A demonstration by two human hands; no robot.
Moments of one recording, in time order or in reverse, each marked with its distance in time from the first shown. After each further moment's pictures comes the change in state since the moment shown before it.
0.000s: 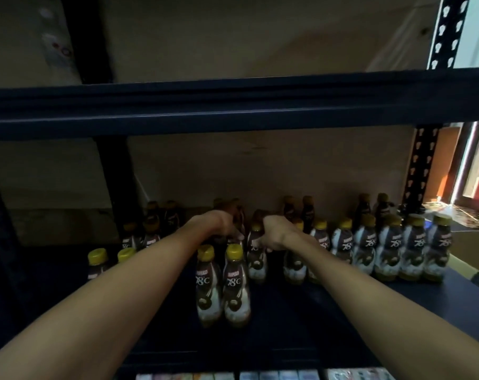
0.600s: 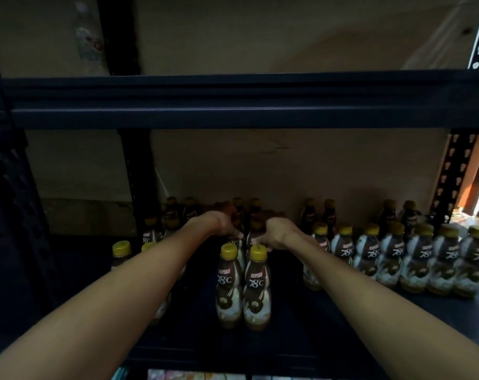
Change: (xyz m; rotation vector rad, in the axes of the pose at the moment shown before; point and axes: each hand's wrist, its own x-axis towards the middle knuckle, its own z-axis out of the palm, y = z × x) left_hand -0.003 -0.047 -0.001 -0.150 0.092 -0.064; right_hand 0.023 -0.036 0.016 -0.034 -0.054 0.025
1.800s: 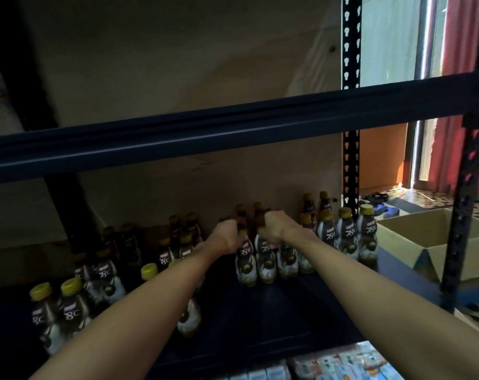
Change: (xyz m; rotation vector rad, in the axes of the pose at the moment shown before) left_hand -0.026 0.160 0.065 -0.055 0.125 0.346; right_hand -0.068 0.142 -0.066 0.156 0.162 0.084
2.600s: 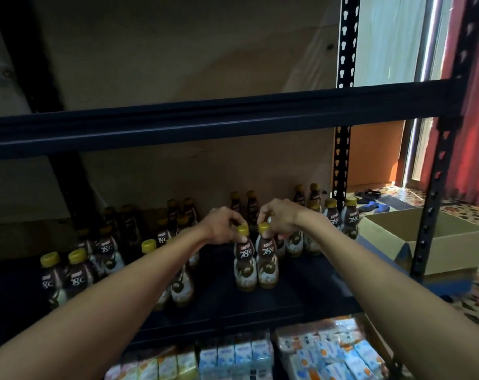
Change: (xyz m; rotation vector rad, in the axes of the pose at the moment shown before) left_hand -0.041 0.006 -0.011 -0.072 -0.108 0.101; right_hand -0.049 0.022 -0.029 0.054 -0.156 -0.090
